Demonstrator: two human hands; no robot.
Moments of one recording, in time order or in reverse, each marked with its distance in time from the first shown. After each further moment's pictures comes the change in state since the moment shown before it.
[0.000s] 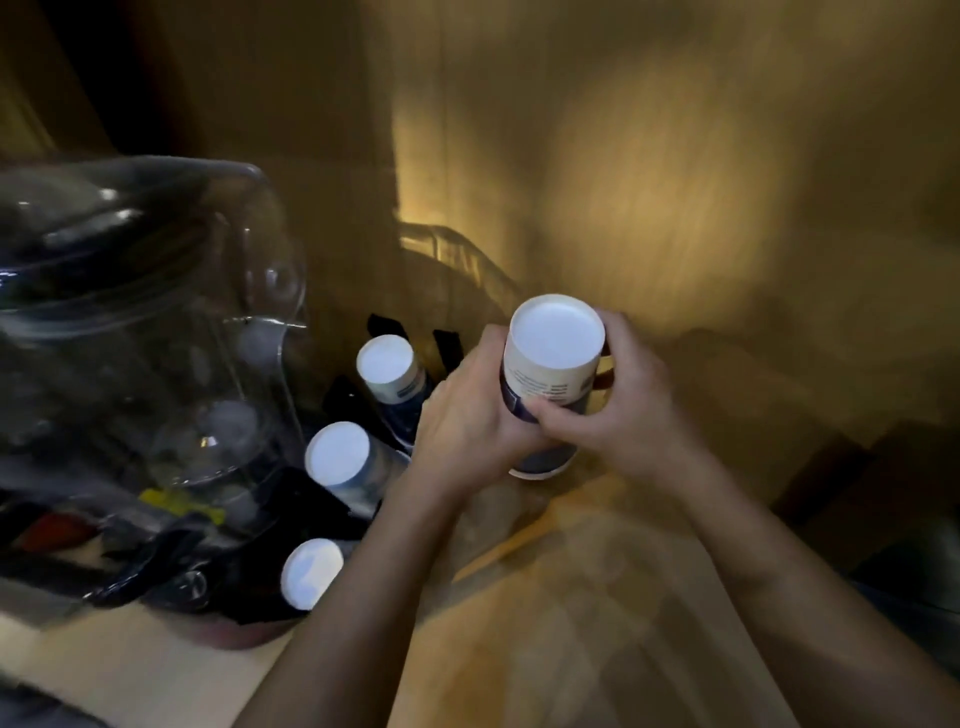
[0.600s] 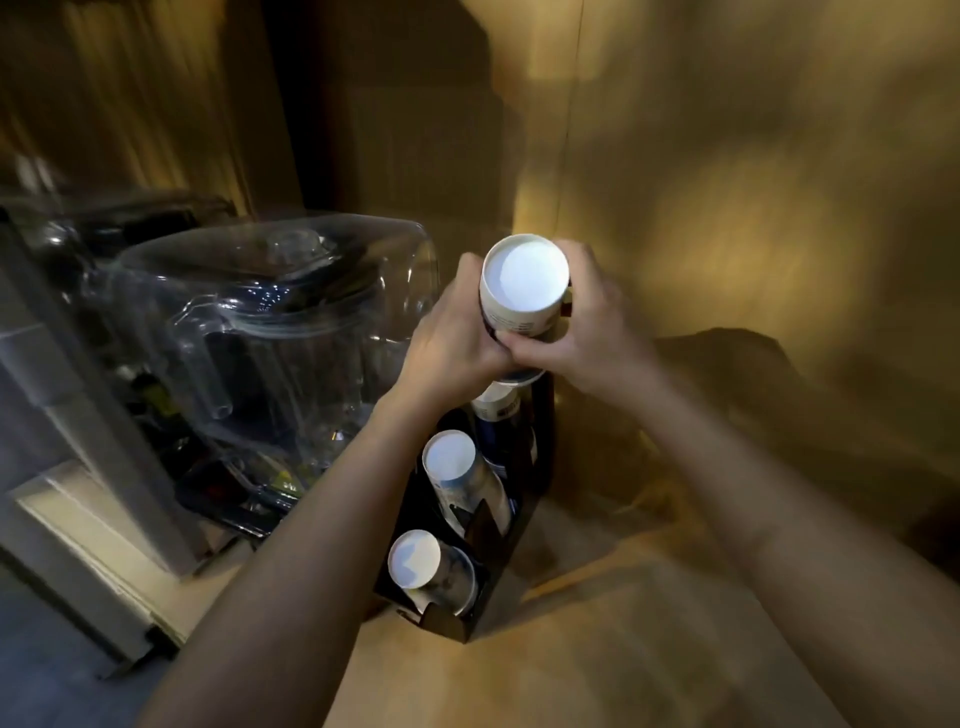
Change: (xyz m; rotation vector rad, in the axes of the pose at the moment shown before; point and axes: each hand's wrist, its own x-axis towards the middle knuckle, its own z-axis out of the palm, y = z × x) left_hand 0.017 -0.004 -0.119 0.187 0.247 0.106; right_hand 0.067 -0.090 0.050 -0.030 -0.020 -0.310
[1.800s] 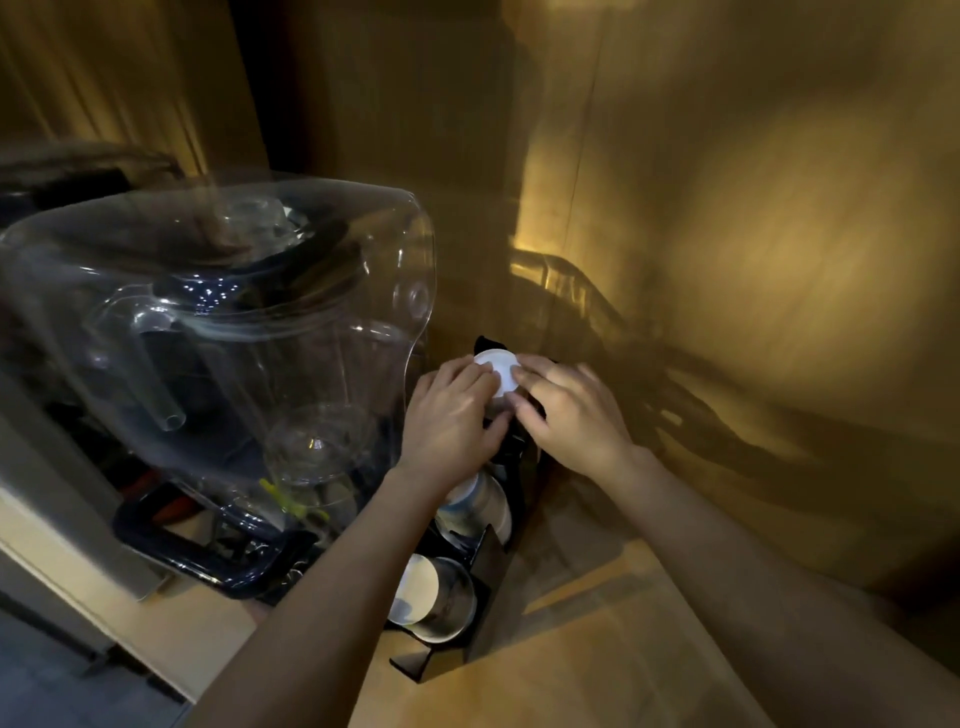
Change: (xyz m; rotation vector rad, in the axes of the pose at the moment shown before) left_hand -0.030 -0.099 0.069 0.480 -0.103 0.097; right_hand -0.033 0.091 0.086 -0.462 -0.265 0.006
